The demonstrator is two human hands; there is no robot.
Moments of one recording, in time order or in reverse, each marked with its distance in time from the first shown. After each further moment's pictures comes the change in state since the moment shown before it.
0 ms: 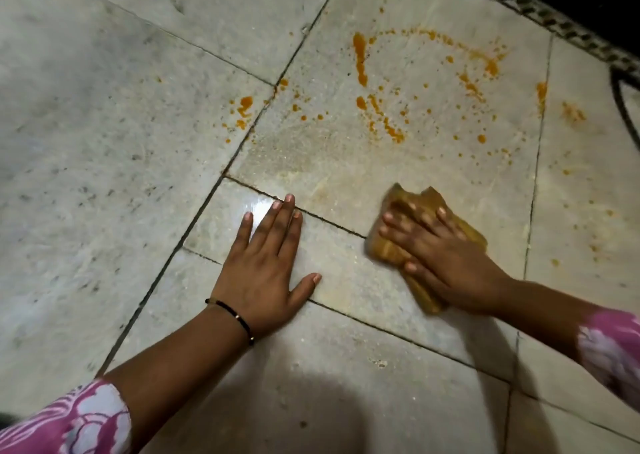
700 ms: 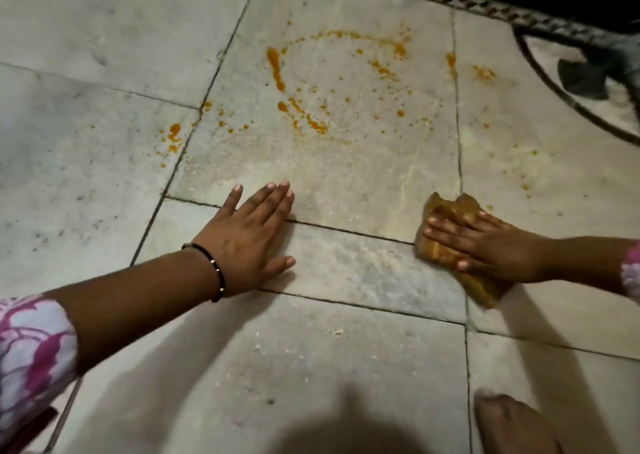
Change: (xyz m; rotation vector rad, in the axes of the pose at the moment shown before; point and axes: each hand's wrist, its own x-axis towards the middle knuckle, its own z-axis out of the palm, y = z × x) left_hand 0.044 0.032 -0.055 0.301 -0.256 0.350; right_hand -0.125 0.063 -0.011 0.011 -0.493 0.205
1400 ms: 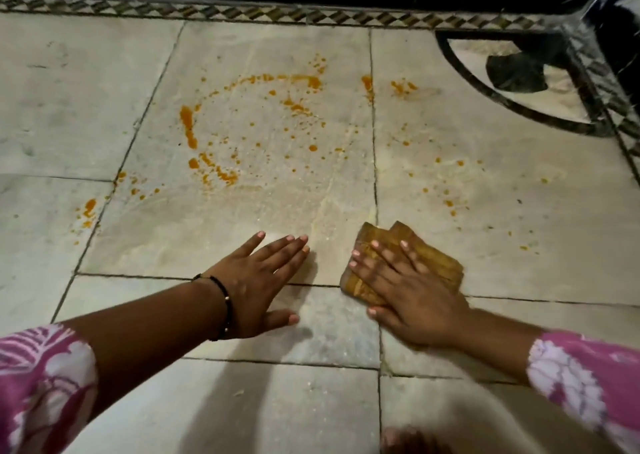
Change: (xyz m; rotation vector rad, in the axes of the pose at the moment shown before) left_hand 0.097 0.119 -0.063 0.198 -0.280 0.237; right_hand -0.004 0.008 0.058 0.117 0.475 0.050
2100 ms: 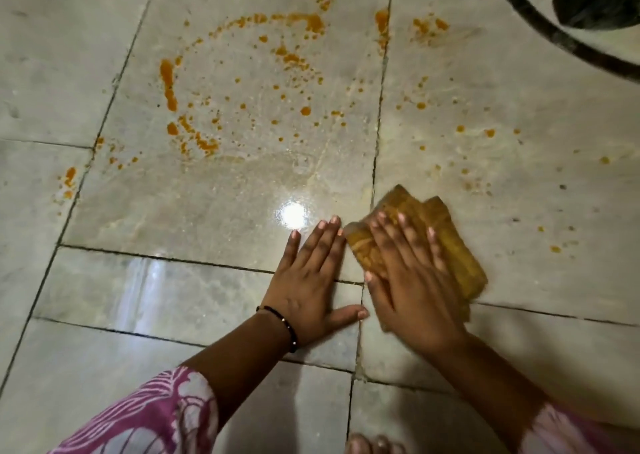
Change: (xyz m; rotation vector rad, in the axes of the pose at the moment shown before) left_hand 0.088 0.092 0.038 -0.379 0.309 -0.248; right_hand 0.006 0.011 0.022 0.237 0.360 0.291
